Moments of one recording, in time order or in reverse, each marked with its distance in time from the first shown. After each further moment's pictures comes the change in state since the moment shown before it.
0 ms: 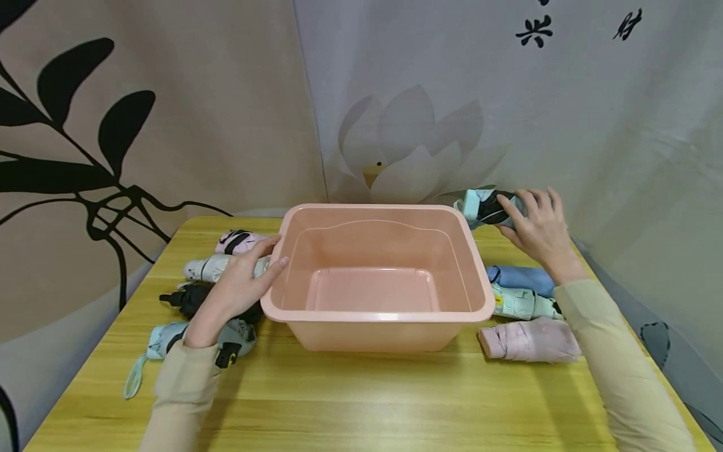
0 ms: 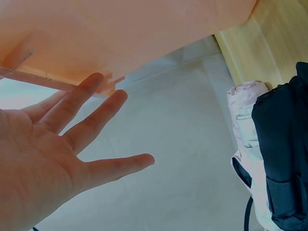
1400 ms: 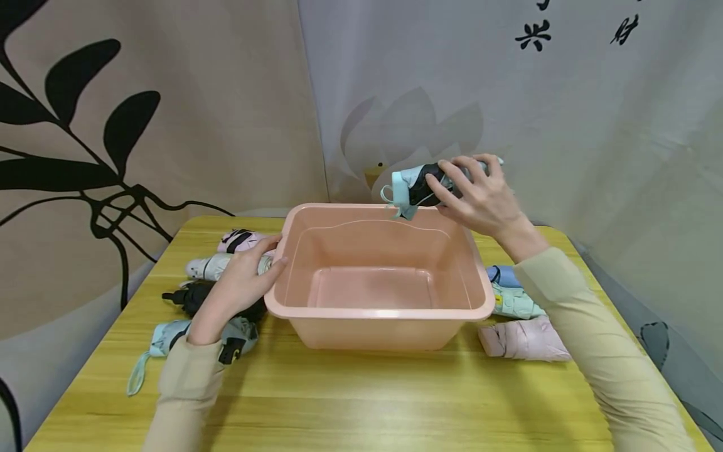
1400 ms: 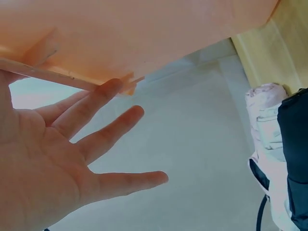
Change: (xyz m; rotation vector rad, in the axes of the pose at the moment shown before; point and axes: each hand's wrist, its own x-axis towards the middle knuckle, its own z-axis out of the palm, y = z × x) left_hand -0.001 0.008 -0.005 0.044 -0.022 -0.042; right_hand 0.126 -0.072 -0.039 -0.023 0.288 -0.386
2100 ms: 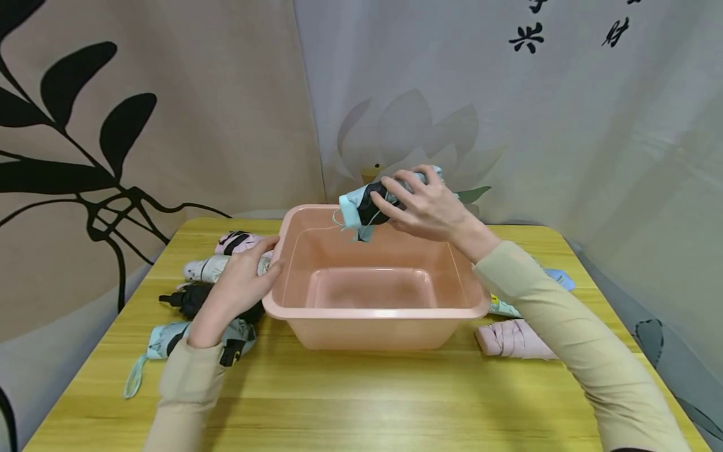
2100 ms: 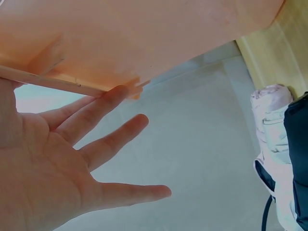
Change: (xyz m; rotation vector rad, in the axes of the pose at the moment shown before) left_hand 0.000 0.007 0.001 0.024 0.036 -0.025; right_hand 0.044 -0.038 0.019 0.053 -0.017 -0.152
